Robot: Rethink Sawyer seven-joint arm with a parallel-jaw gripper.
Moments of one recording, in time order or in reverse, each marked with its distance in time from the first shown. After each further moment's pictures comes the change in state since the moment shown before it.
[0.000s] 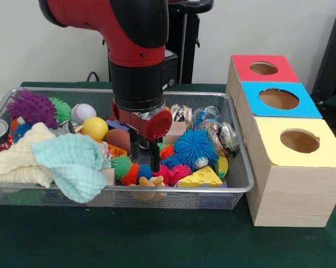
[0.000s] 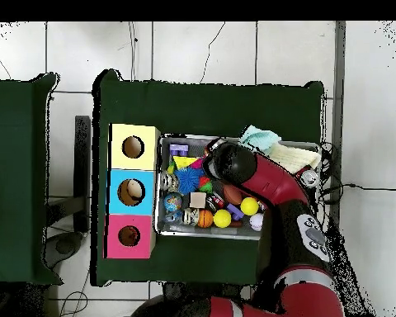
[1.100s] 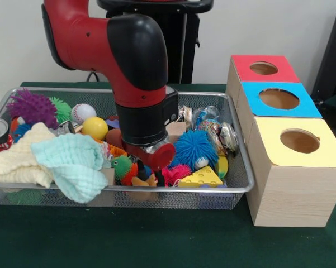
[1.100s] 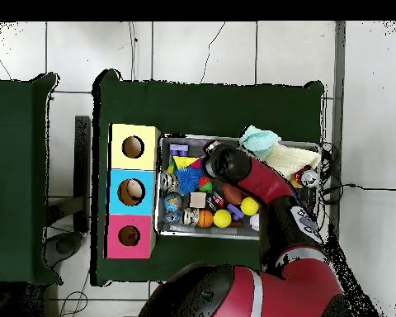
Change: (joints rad) arm -0.050 0.128 0.074 -0.035 0.001 -0.086 0.000
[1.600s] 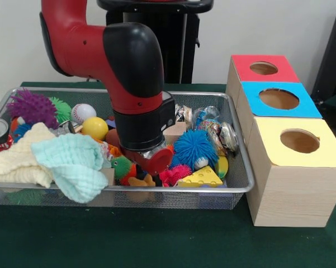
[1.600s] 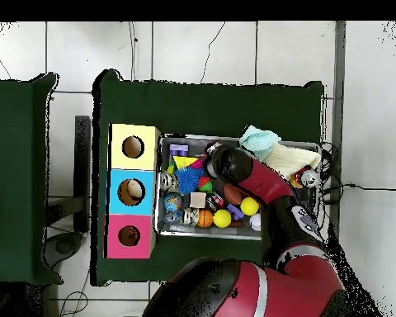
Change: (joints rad) arm -0.013 0.027 0.009 -0.012 0.000 0.000 0.000
